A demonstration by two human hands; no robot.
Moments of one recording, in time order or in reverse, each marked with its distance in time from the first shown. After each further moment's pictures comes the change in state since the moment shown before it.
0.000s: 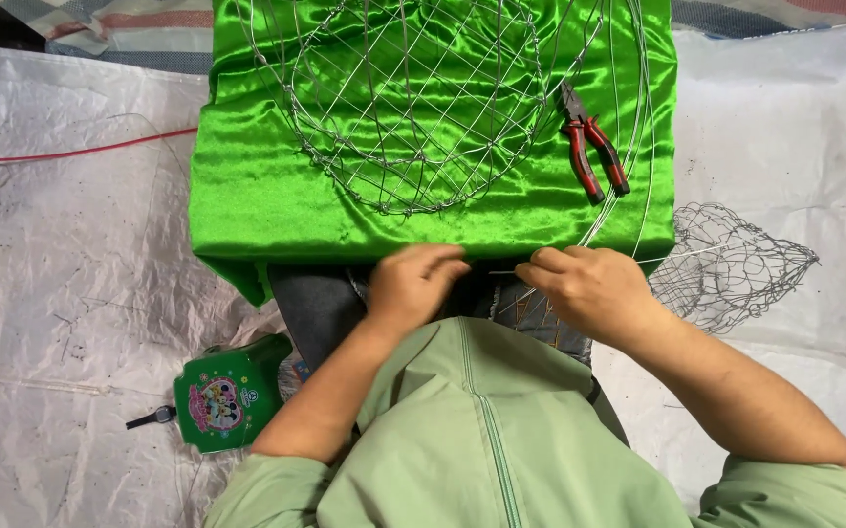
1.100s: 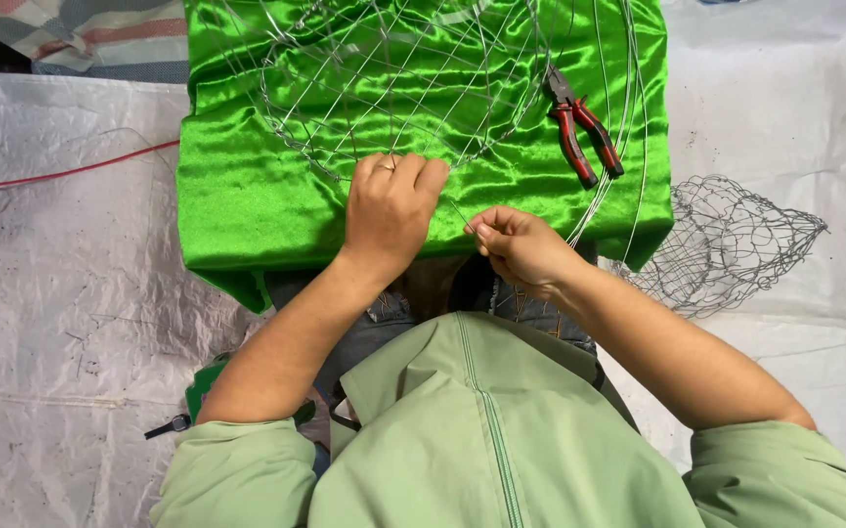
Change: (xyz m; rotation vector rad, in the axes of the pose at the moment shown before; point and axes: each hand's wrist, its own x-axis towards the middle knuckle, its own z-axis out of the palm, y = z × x) left_hand 0.097 0.016 -0.026 1.049 0.318 0.788; right_hand 0.043 -0.018 0.085 1.937 0.142 1.161
